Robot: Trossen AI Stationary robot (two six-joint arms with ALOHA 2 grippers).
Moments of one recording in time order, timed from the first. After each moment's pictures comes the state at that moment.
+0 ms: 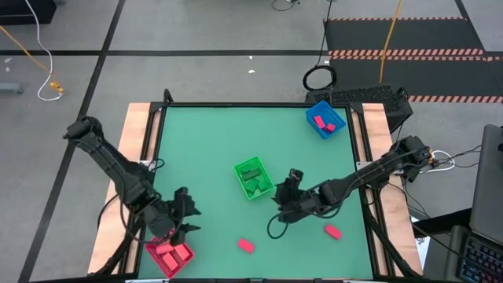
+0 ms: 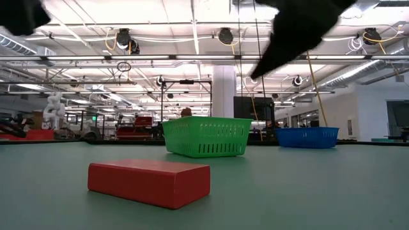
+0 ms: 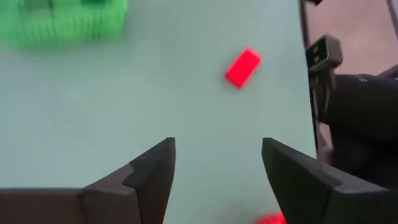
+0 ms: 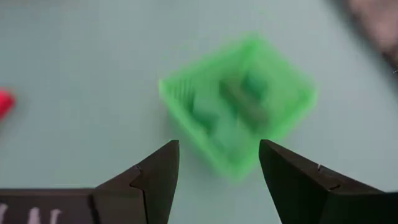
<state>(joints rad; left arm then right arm) -0.79 1.20 0.86 -0.56 -0.37 -0.85 0.42 1.58 1.01 -0.39 0.58 0.43</state>
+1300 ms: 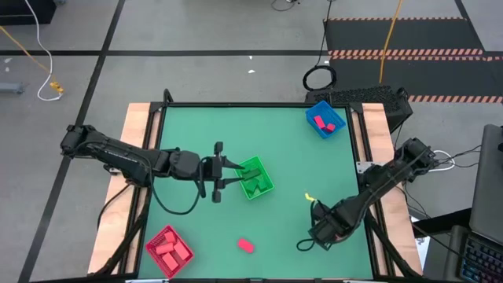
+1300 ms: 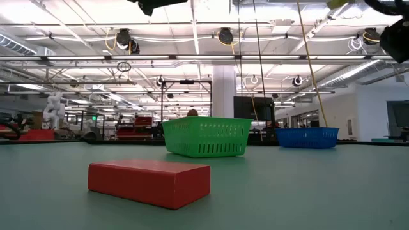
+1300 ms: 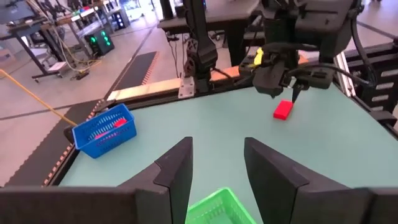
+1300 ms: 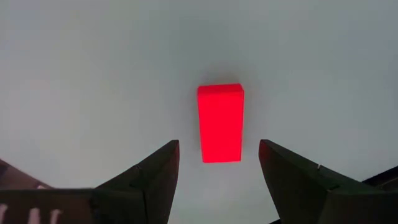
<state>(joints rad) -0.21 1.24 0.86 0.14 -0.22 0.16 0.68 1.57 1.01 -1.04 -0.21 1.38</state>
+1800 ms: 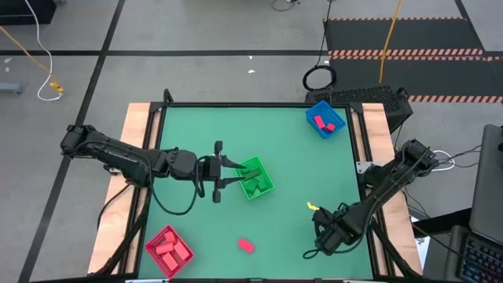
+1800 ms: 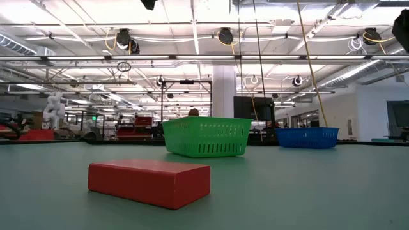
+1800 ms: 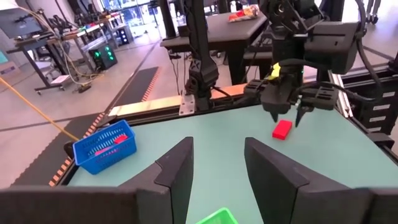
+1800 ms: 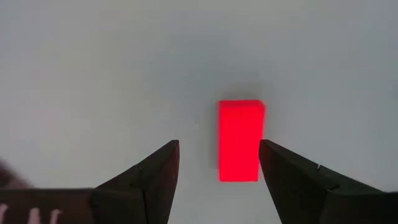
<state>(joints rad) -0.22 1.24 0.86 0.22 -0.22 0.16 0.77 1.58 1.01 -0.98 -0.07 1.44</state>
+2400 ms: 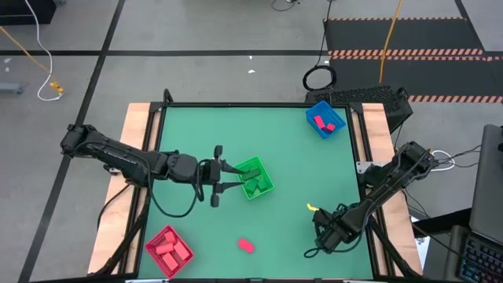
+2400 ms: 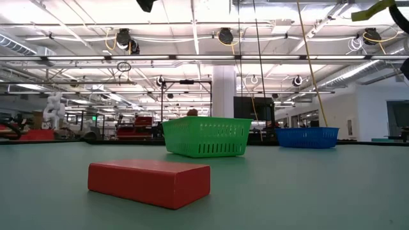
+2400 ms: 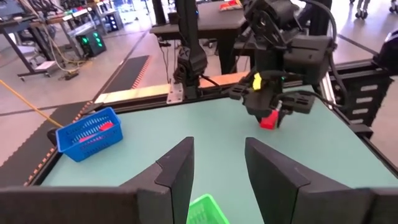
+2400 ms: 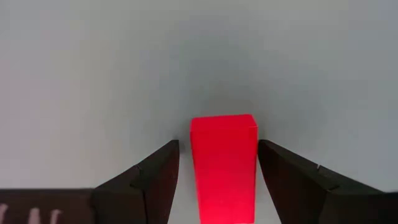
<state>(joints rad) -0.25 1.24 0.86 0.17 -0.22 0.10 0.78 1.61 0.86 -0.80 -0.08 1.42</state>
